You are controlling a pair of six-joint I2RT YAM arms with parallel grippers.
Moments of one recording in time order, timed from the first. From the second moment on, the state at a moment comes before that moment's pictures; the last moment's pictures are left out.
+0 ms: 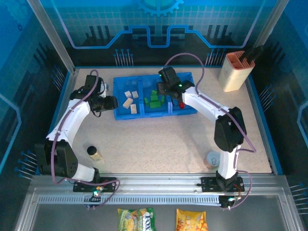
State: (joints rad) left arm -0.04 1.44 1.23 -0.85 0.13 -0.30; right arm 0.58 1.87 1.61 -0.55 0.30 0.32
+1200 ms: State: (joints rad) left arm -0.01 1.35 0.43 0.30 -0.18 -0.19; right arm 0.10 1.43 0.52 0.27 0.34 0.09
